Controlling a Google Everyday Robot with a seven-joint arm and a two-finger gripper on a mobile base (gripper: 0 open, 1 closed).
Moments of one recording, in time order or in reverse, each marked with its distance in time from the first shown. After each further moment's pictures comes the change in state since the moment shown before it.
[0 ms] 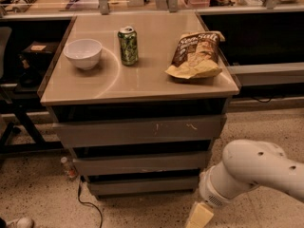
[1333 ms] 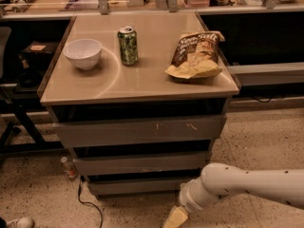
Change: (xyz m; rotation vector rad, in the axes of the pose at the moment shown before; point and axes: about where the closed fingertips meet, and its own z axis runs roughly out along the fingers) arm -0.012 -0.032 0.154 -0.074 -0.147 0.073
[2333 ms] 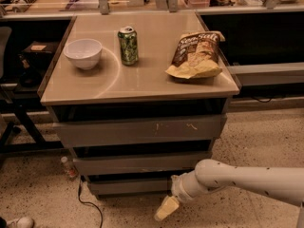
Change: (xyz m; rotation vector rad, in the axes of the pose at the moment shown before) arm -0.032 -0.050 0.056 -0.020 -0.136 -0.047
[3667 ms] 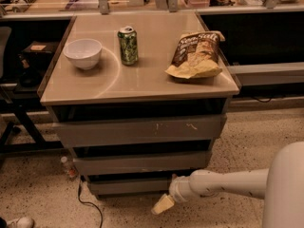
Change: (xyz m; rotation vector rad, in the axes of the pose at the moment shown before) arm 0.022 -0.059 0.058 0.159 -0.049 0.040
